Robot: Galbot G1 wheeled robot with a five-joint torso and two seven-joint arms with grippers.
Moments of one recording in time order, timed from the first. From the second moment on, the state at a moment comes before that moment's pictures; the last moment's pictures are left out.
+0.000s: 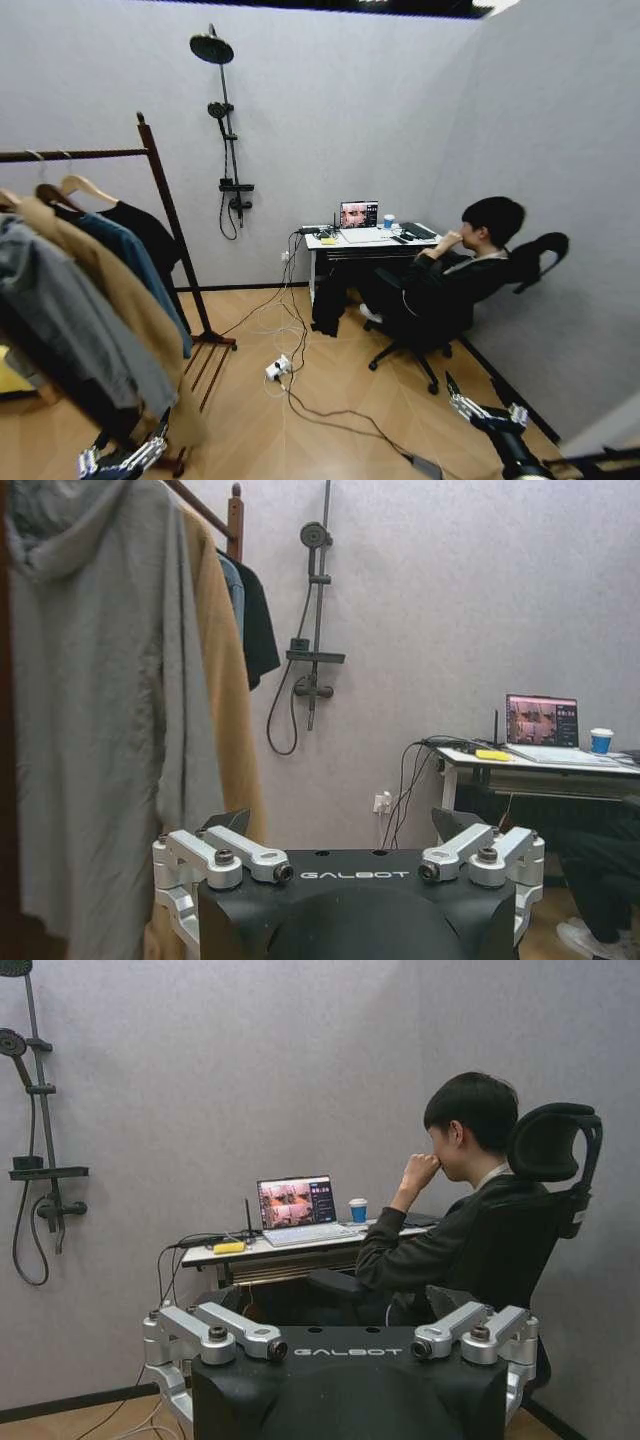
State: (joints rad) left arm 1.94 -1.35 -0.90 -2.27 -0.51 -0.14 0.13; right arm -1.82 1.44 0.97 2.27 0.49 0.04 -0.06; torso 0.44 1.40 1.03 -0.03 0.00
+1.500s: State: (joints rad) left arm 1.94 -1.35 -0.90 -2.27 -0.51 -0.14 0.13; right arm -1.82 1.44 0.97 2.27 0.49 0.04 -0.06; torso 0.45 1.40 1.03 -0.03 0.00
